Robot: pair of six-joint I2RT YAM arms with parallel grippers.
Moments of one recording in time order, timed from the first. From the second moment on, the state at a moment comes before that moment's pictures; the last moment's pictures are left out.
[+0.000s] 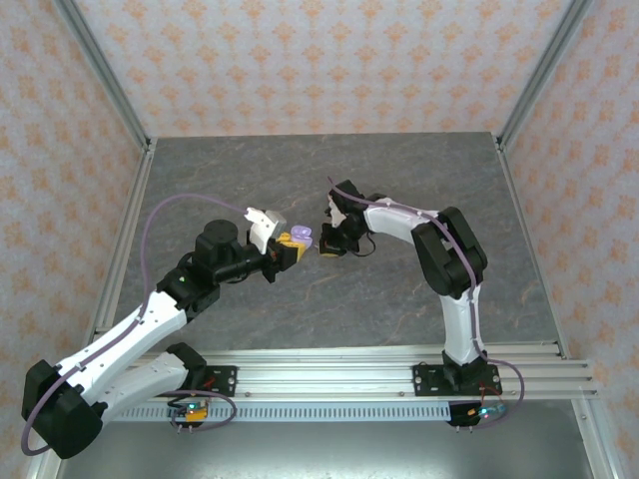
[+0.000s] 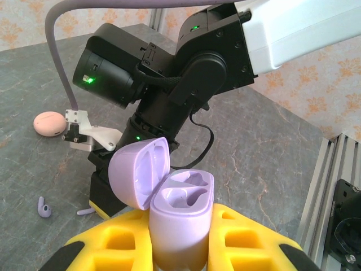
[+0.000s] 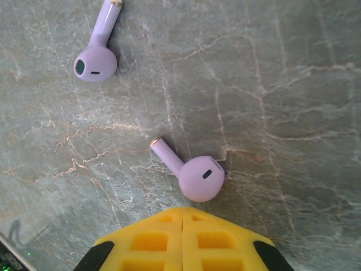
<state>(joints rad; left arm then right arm) -0.56 0.92 0.68 -0.10 0.37 -0.15 0.57 2.06 1.42 -0.60 -0.46 0.54</state>
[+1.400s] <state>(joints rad) -0.56 0.92 0.66 -0.10 0.34 -0.15 0.57 2.20 1.66 -0.75 -0.35 0.50</state>
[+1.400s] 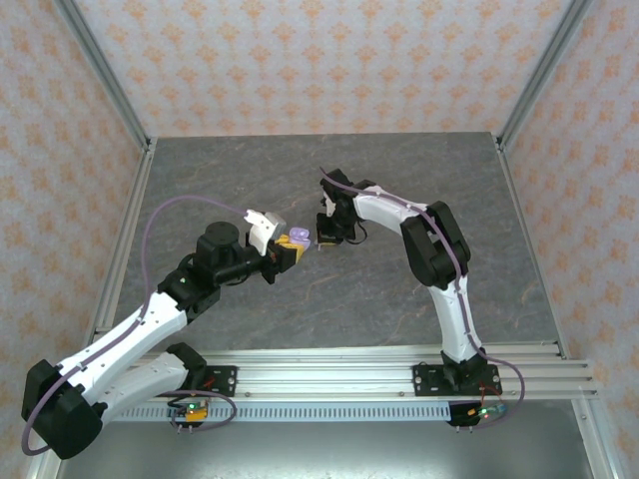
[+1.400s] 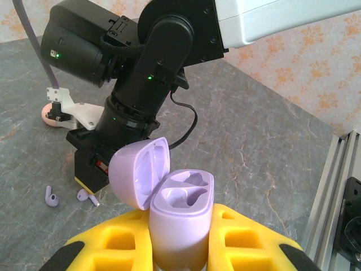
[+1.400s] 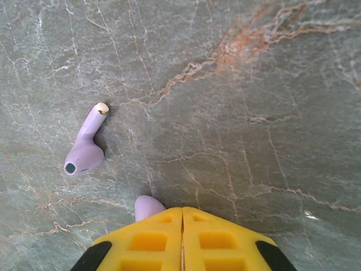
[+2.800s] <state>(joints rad) -0.55 0.92 0.66 -0.10 0.34 -0.15 0.63 2.21 1.79 -0.86 -0.21 0.55</state>
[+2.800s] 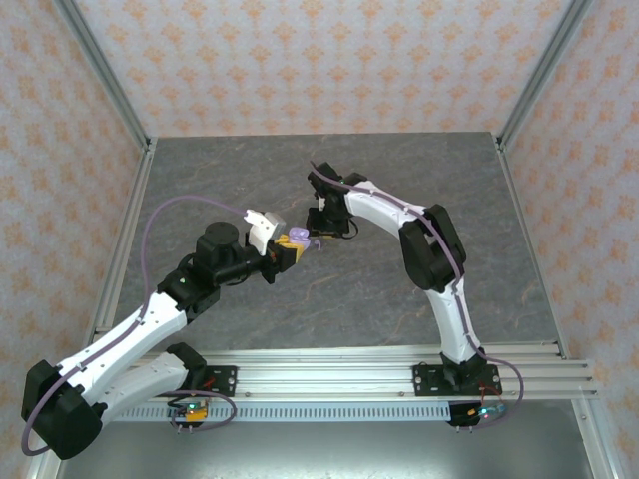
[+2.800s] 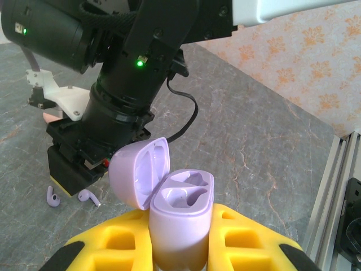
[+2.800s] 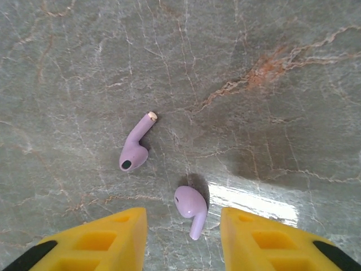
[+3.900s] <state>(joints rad) -0.55 0.91 0.65 -0.12 0.34 -0.15 0.68 2.32 1.92 -0.98 -0.11 0.57</state>
